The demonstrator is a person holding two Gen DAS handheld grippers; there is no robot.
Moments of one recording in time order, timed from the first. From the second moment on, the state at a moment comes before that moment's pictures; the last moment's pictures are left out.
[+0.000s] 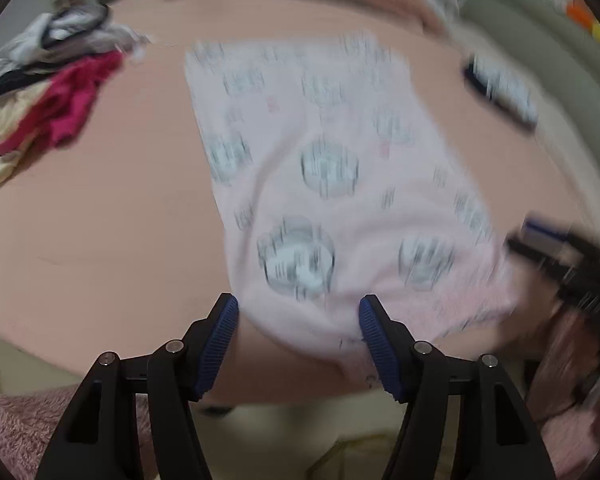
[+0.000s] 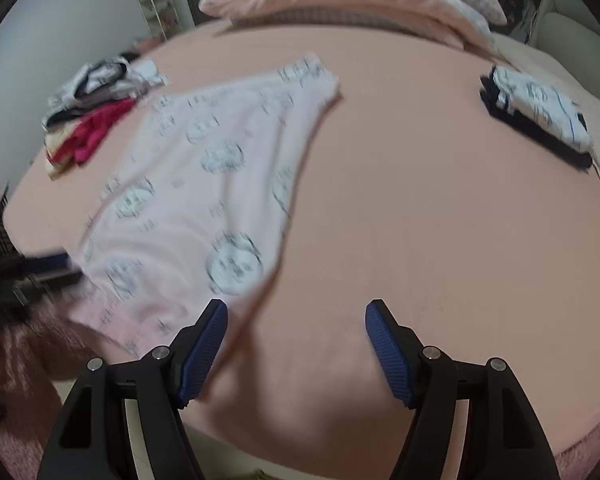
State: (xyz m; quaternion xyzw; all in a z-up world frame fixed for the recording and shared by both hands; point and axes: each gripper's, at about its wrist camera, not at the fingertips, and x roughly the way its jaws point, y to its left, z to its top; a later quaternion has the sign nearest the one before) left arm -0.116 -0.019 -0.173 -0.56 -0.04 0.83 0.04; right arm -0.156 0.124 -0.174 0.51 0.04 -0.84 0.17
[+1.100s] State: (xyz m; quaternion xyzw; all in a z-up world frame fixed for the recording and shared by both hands) left arm -0.343 -0.140 -0.171 -0.47 -0.13 0.87 0.07; right arm -0.425 0.066 -0.194 0.51 -0.04 -0.84 0.18
